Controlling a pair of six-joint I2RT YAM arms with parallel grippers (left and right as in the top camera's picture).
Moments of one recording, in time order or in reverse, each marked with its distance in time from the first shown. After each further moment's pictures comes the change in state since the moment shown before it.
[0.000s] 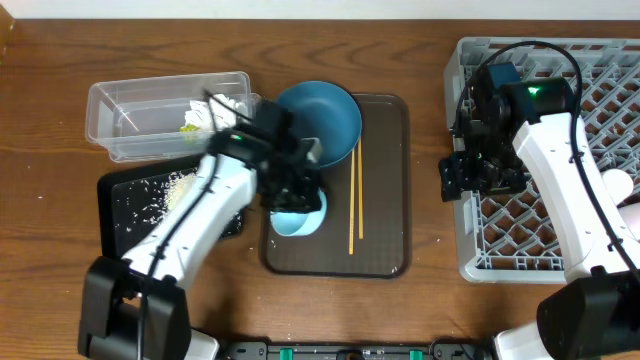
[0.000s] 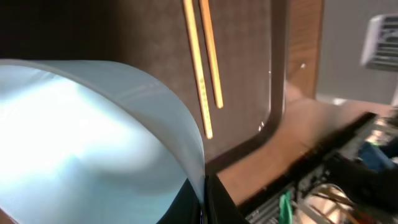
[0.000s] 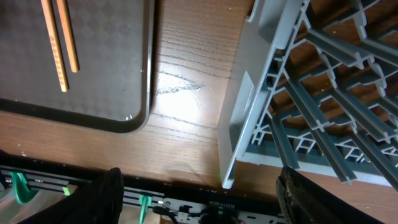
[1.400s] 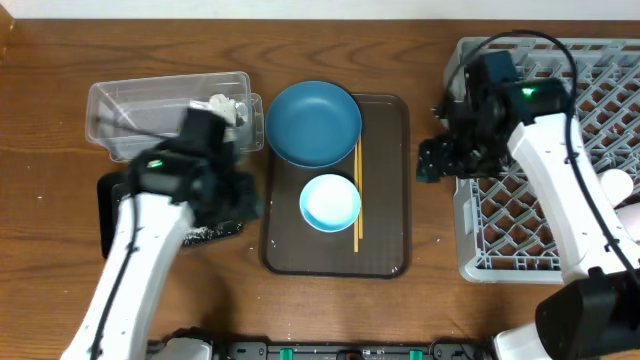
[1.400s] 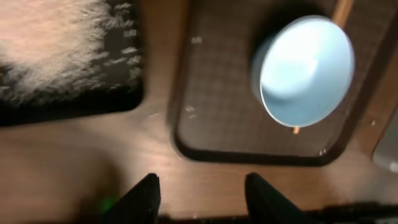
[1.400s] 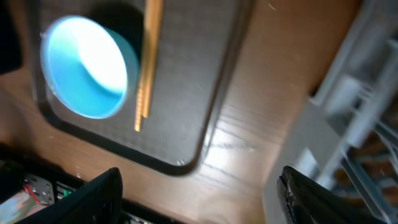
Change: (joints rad) left arm 0.262 -0.304 0.000 -0.304 -0.285 -0.111; right arm 0.042 0.000 0.000 0.201 -0.195 -0.001
